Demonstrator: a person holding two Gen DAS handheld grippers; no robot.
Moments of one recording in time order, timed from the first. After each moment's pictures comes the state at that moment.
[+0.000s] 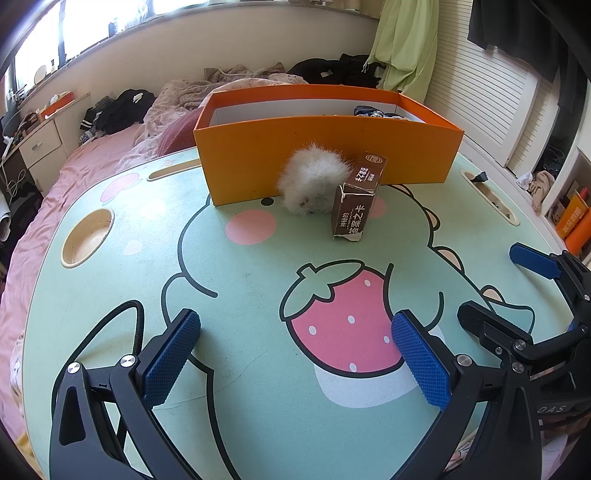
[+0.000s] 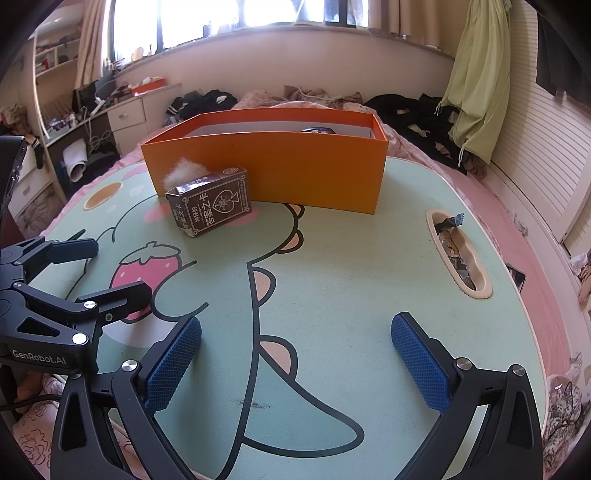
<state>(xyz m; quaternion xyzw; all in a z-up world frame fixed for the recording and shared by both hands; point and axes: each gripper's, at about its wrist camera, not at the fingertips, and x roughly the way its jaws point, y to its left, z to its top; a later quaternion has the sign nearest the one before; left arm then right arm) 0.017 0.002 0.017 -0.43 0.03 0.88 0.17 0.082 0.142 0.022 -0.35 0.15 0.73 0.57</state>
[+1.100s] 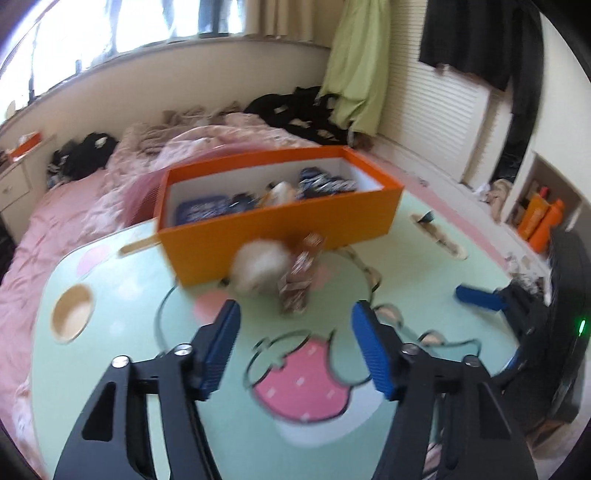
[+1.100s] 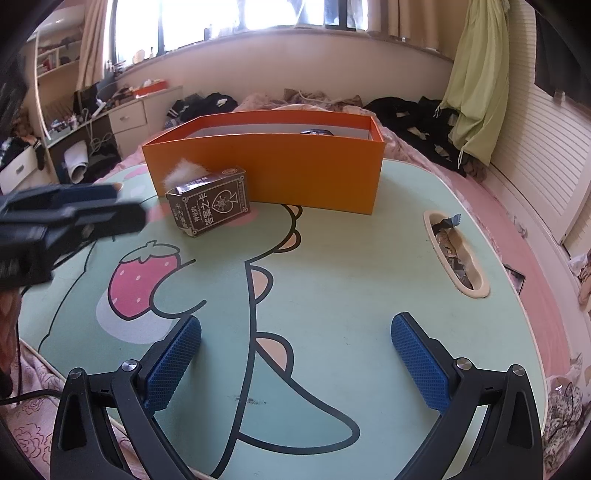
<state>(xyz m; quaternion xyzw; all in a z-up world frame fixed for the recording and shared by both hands) 0.004 0.021 0.071 -0.37 0.03 0.89 0.27 0.083 0.142 0.026 -0.35 0.14 0.73 0.57</state>
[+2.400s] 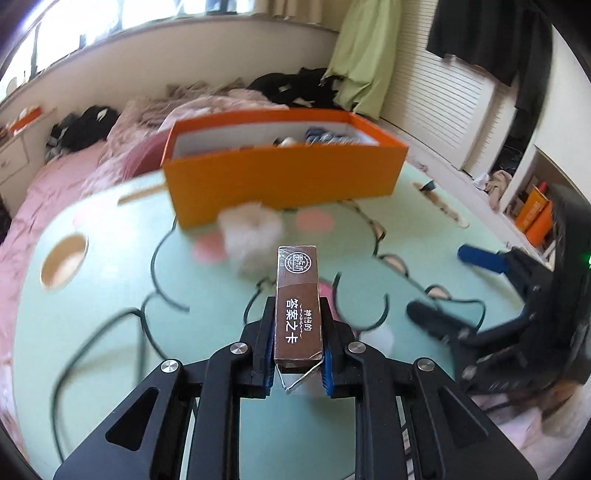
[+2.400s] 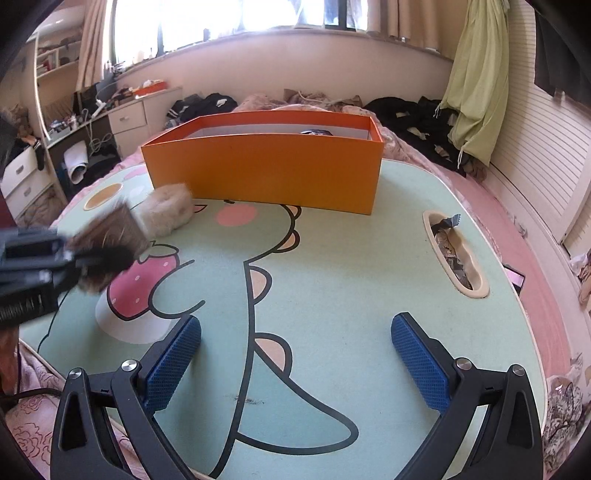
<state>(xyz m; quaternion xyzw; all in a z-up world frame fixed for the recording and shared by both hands) 0.012 0.002 0.019 -0.41 0.01 0.88 0.26 0.078 0.147 0.027 -0.35 0.14 0.73 0.57</state>
